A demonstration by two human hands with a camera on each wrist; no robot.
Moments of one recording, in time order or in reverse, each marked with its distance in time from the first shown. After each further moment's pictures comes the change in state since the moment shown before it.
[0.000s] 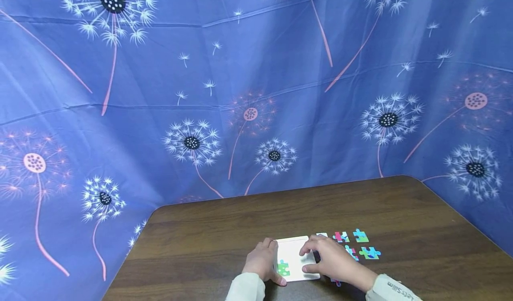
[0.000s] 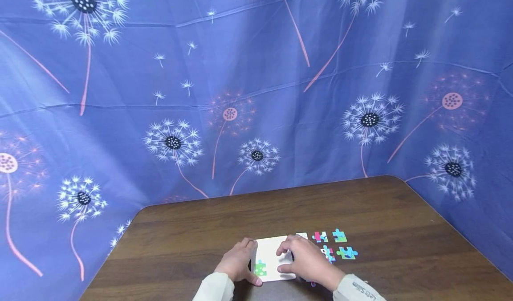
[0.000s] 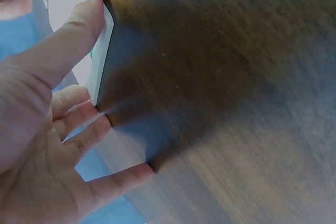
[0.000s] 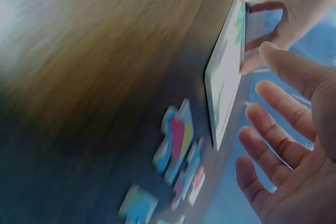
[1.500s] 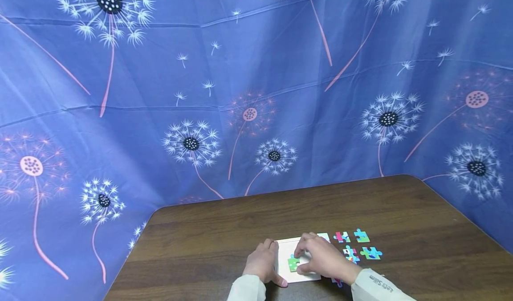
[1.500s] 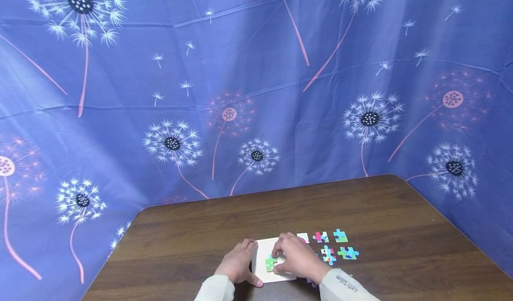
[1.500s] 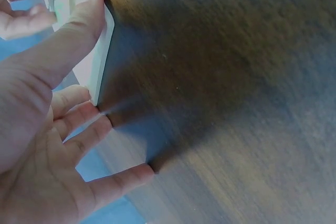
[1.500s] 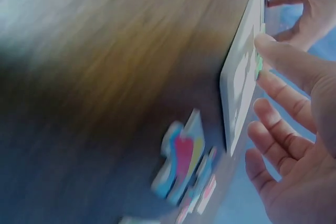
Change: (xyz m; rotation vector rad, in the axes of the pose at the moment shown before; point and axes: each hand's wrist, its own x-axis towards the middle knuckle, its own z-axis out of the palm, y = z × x) left_hand -0.001 -0.001 0.004 0.017 0.046 0.014; right_hand 0.018 -0.003 0.013 -0.049 -0.037 0.054
